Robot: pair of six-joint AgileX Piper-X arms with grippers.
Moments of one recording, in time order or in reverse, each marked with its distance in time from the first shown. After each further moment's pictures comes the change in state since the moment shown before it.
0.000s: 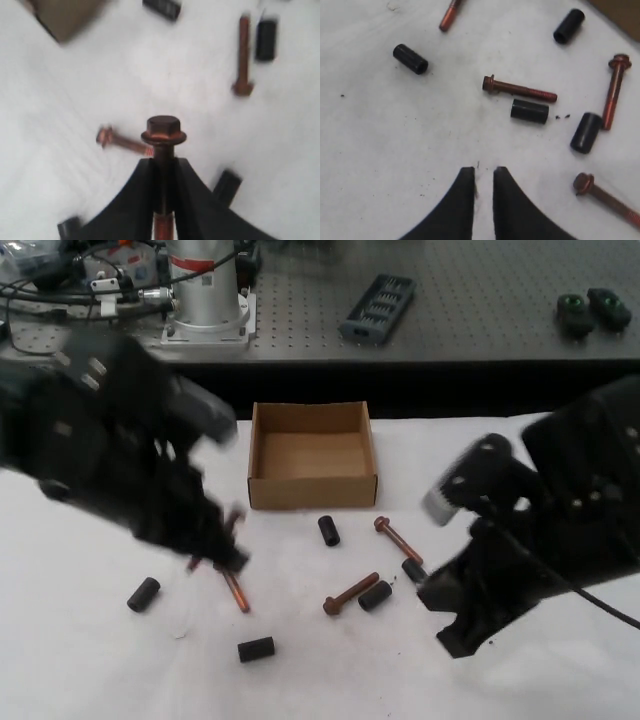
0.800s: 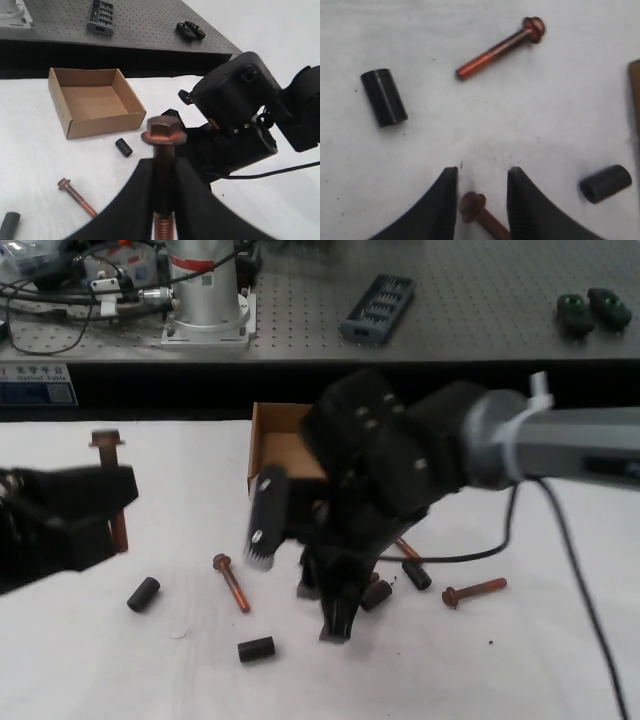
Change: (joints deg) left arm 2.7 -49.9 29.7 -20.5 3.5 -37.8; right arm 11.1 30.9 -28.8 8.1 10.6 -26.3
